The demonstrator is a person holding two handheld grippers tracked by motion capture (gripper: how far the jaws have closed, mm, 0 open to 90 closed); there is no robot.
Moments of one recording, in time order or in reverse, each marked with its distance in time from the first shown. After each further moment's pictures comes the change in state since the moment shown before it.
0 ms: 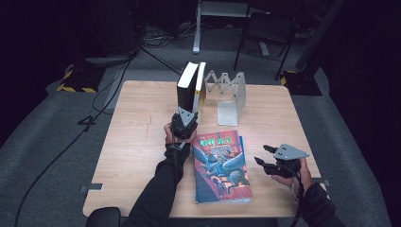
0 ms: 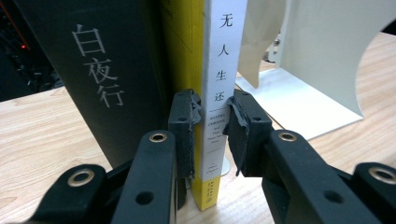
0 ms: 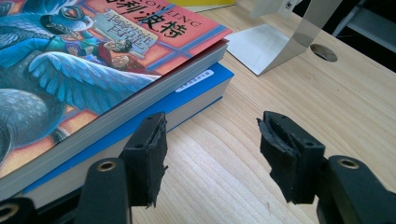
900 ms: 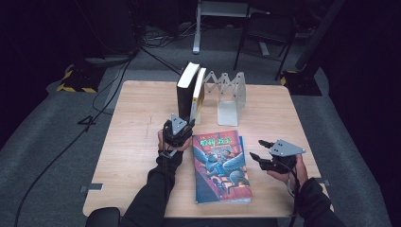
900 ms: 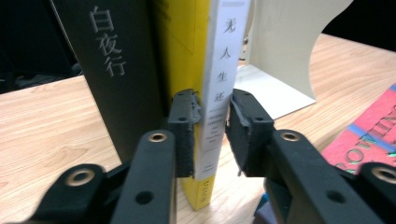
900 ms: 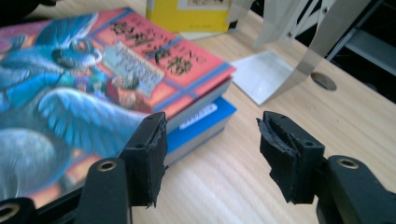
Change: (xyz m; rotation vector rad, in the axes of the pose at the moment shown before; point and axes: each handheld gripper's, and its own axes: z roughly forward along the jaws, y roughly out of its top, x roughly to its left) left arm 0.013 -0.016 -0.031 -0.033 -0.148 0.014; right arm 0.003 0.018 0.004 -0.045 0.004 -0.034
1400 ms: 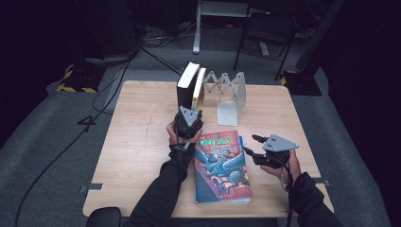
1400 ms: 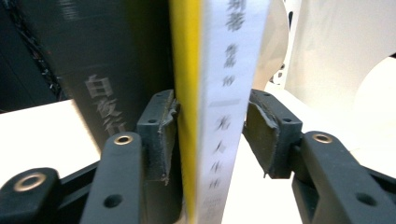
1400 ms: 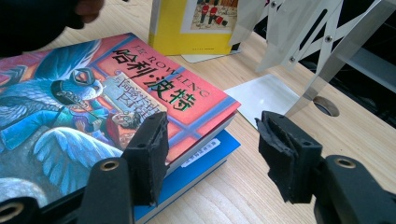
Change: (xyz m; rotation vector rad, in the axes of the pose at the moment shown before) left arm -0.022 0.027 0.019 -0.018 0.190 -0.044; right arm 0.002 0.024 0.016 -0.044 0.000 -0.023
